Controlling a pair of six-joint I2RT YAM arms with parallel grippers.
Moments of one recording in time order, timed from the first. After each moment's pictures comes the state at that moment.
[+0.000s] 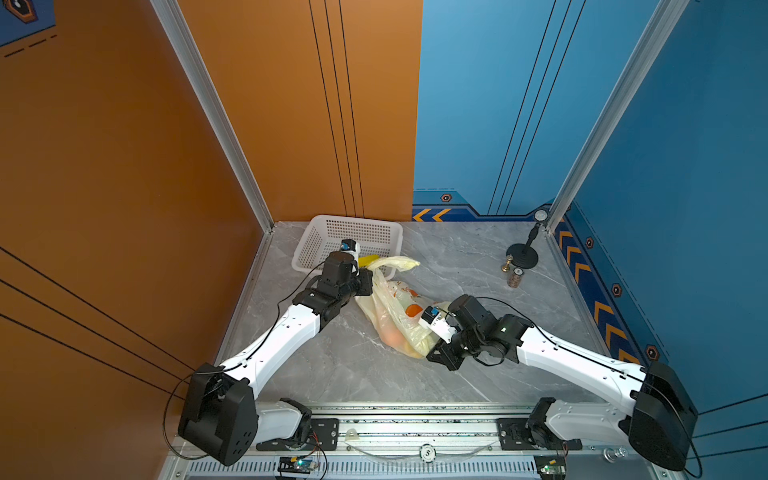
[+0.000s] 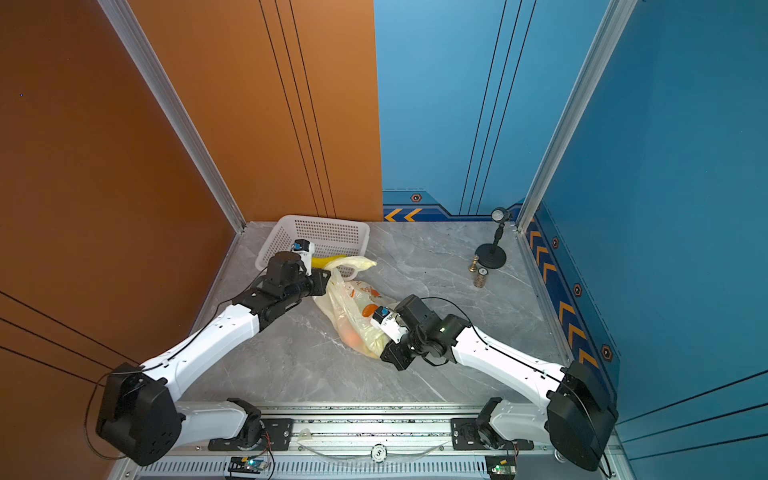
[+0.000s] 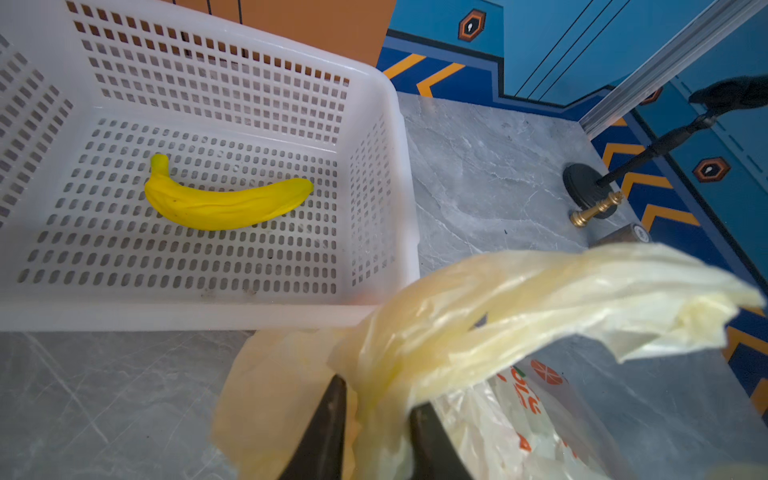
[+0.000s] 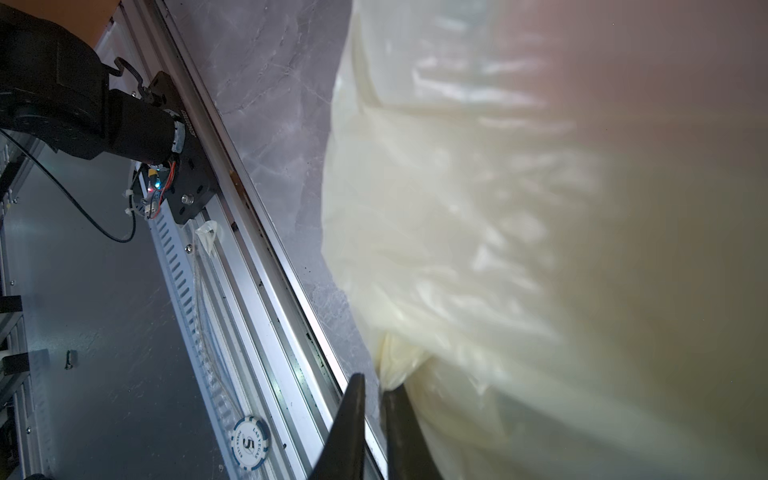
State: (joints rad) left arm -0.41 1.28 0.93 -0.20 0.02 -0.42; right arm 0.81 1.24 0.83 -0.58 -0.43 0.09
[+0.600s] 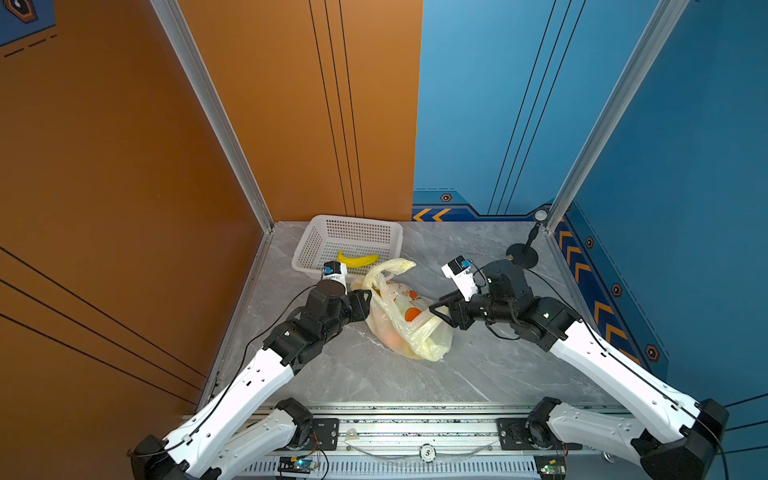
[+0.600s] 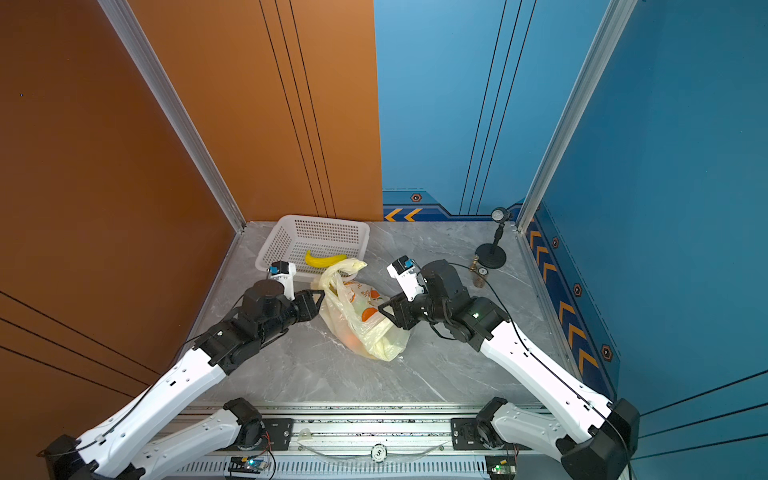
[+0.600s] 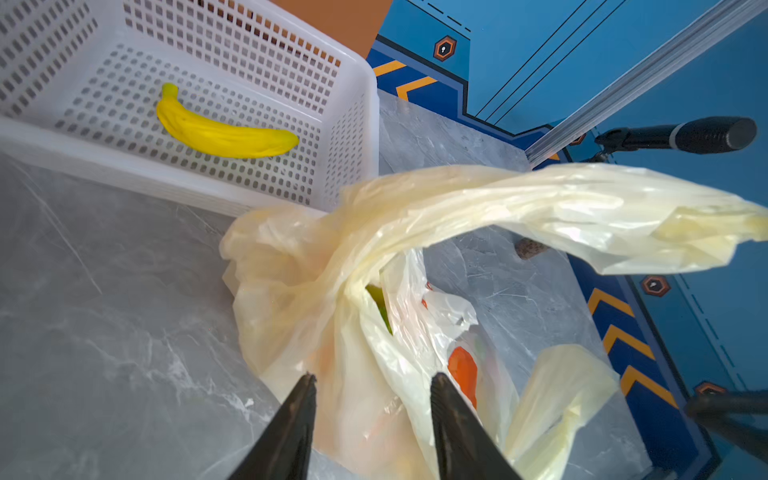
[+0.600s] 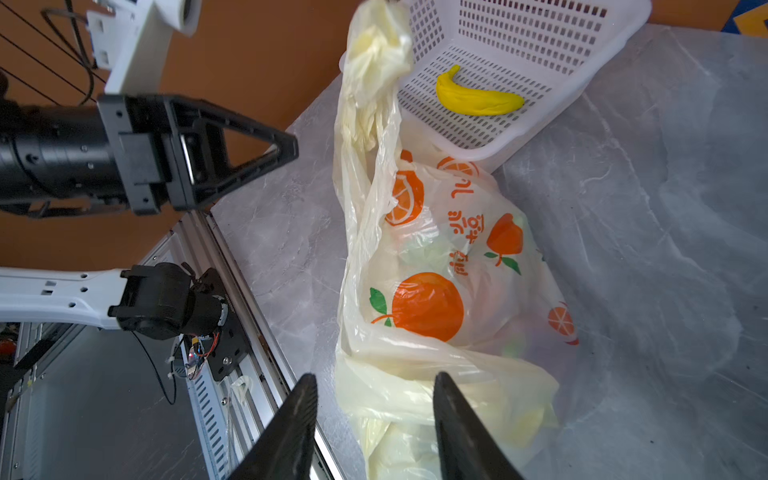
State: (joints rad) left arm -0.60 0.89 0.78 -0.43 -0.12 -0.71; right arm 0.67 1.15 1.12 -0.58 -0.35 0.21
